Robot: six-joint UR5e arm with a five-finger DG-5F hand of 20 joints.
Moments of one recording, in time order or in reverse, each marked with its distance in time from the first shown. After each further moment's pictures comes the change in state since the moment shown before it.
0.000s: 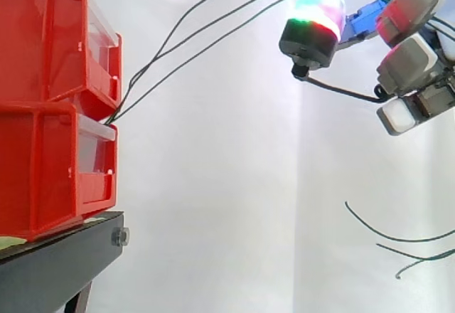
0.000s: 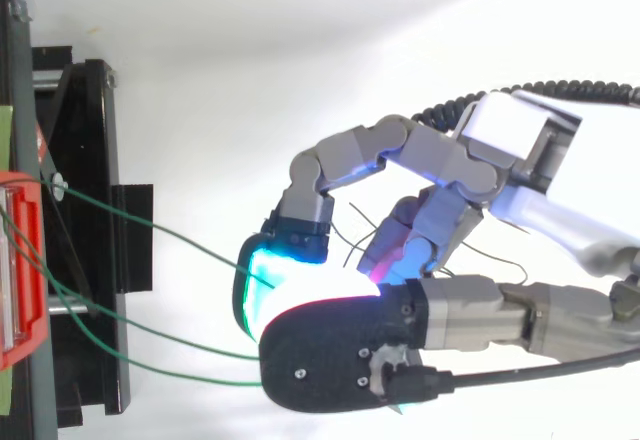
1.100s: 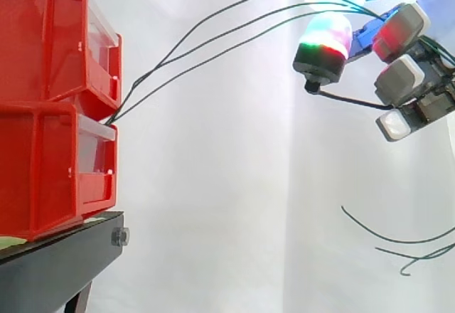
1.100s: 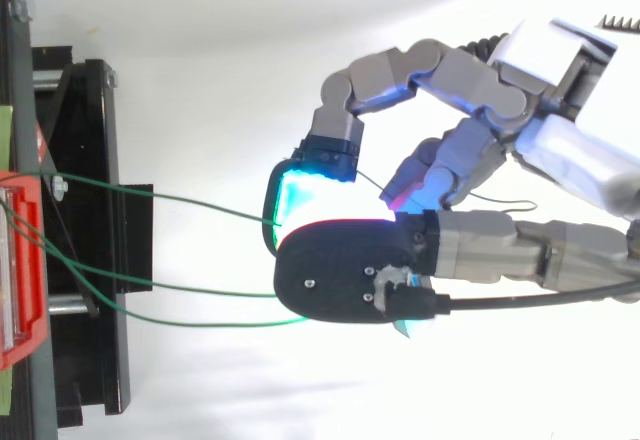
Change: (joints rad) arm -0.013 0.001 0.000 -0.027 0.068 0.000
